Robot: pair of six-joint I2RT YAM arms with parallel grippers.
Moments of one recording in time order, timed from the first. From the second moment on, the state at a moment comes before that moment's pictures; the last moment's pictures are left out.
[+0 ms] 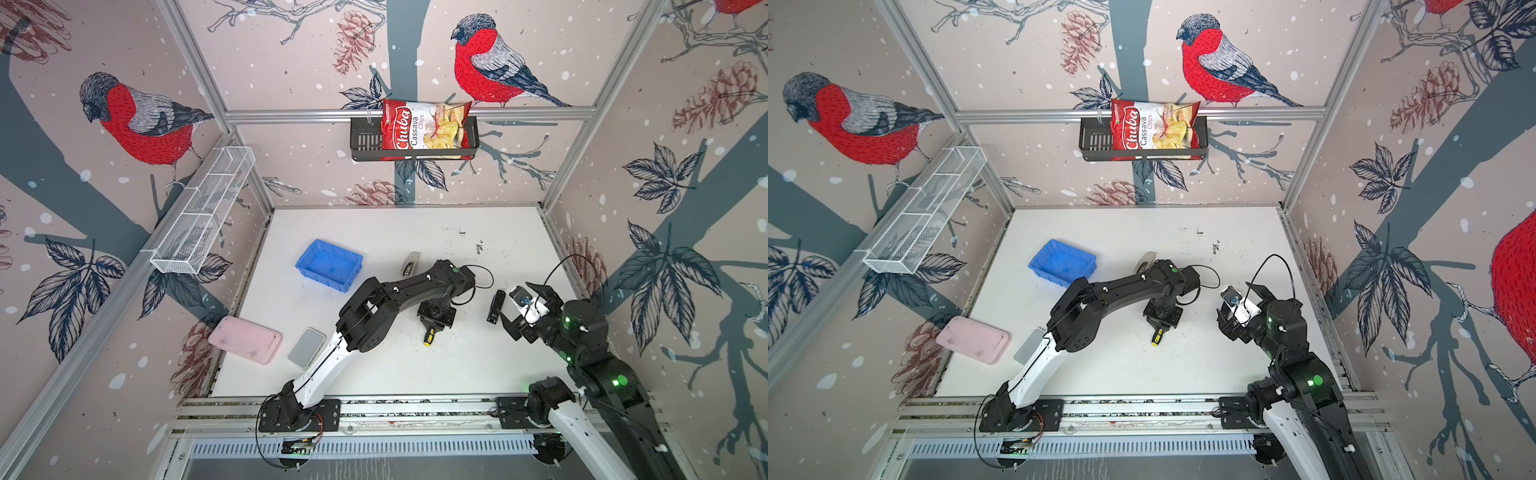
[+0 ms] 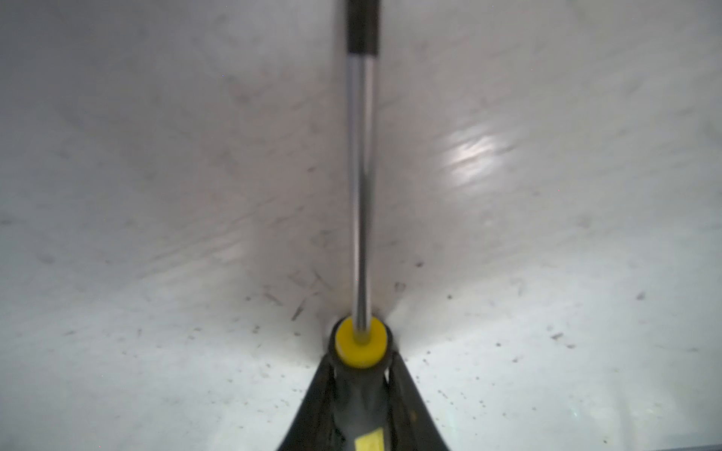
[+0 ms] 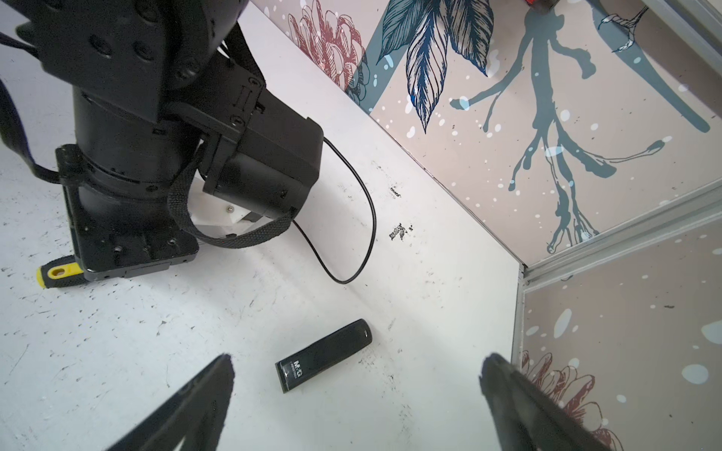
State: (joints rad) left arm -0.99 2.37 1.98 -1.31 0.10 -0.58; right arm 0.33 0.39 0.63 -0.67 -0.09 -0.60
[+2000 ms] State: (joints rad) left arm -0.34 1.60 1.40 -0.83 -0.33 -0.88; right arm 0.82 1.16 0.79 0.14 -0.26 -0.55
